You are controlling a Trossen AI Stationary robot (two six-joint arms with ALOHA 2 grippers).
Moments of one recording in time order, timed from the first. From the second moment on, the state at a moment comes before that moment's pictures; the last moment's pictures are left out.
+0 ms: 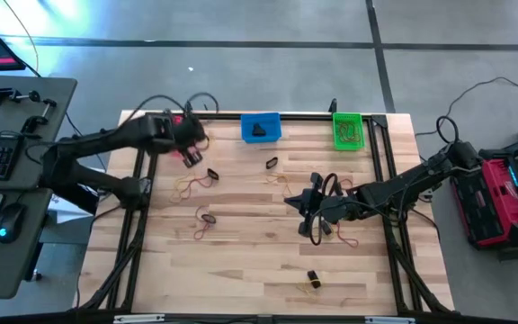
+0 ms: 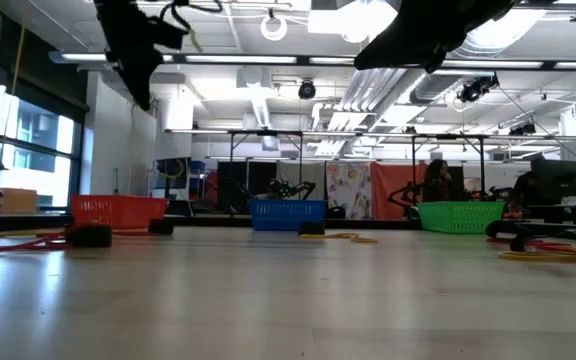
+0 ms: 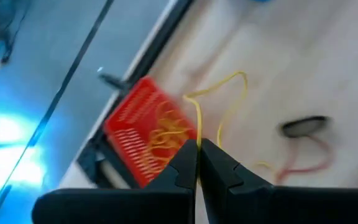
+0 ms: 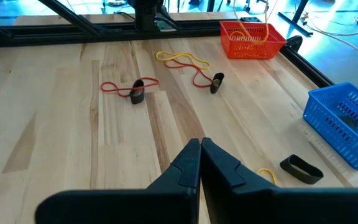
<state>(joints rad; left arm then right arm) 0.32 1.23 1.18 -1.20 -0.57 -0.17 0.36 1.34 0.82 0.00 0.57 0.24</state>
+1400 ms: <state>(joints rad) 0.86 1.23 1.06 -0.97 -0.37 0.11 0.36 1.34 0.82 0.00 0.57 0.24</state>
